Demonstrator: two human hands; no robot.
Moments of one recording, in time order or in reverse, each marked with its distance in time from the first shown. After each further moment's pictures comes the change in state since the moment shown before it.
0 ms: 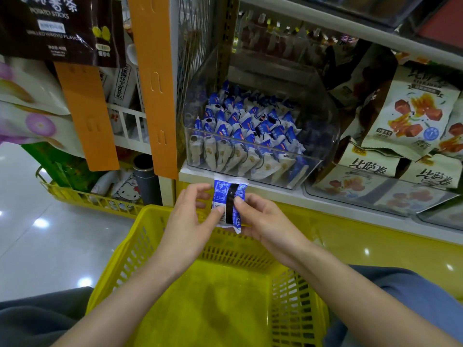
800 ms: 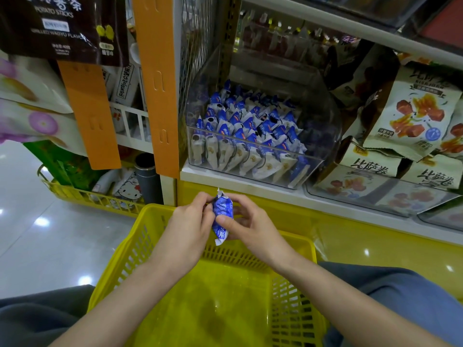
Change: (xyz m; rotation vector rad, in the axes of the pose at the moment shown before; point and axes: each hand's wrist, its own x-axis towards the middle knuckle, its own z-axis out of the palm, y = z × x) left_hand -0.005 -0.007 -0.005 0.306 -0.019 0.168; right_hand 0.004 0.018 0.010 -0.271 -0.042 -0.230
